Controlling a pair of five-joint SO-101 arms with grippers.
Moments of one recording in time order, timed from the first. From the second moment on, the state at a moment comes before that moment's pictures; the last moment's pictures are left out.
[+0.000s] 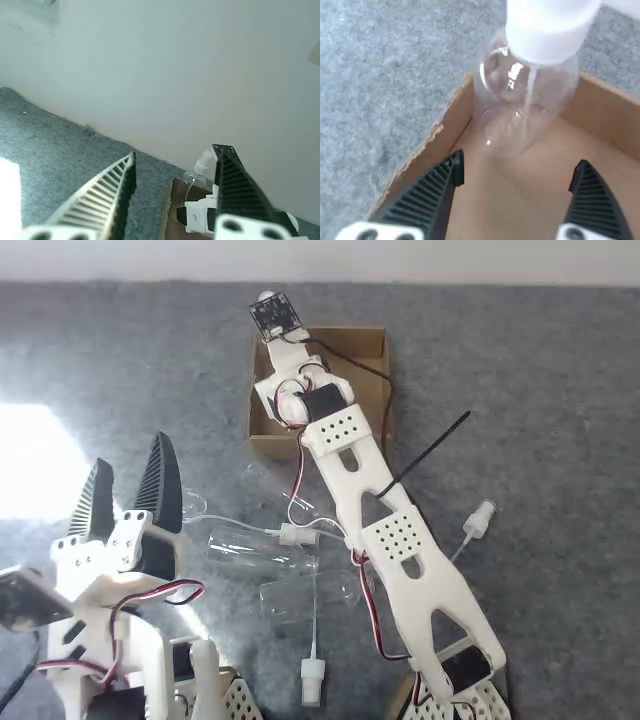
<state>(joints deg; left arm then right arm) -17.4 -102.5 59.9 59.5 25.5 -31.8 82.0 -94.7 65.0 1.5</state>
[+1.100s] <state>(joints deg) -17.7 -102.5 59.9 59.4 25.5 -30.3 63.8 -94.7 98.5 -0.2</state>
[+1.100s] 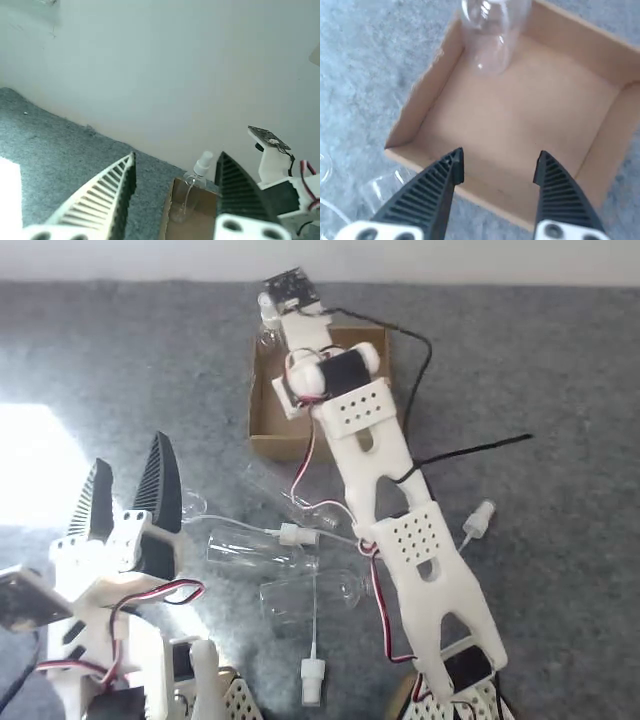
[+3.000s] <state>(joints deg) -30.5 -102.5 74.2 60.3 20.2 -38.1 -35.6 11.1 100.6 -2.1</state>
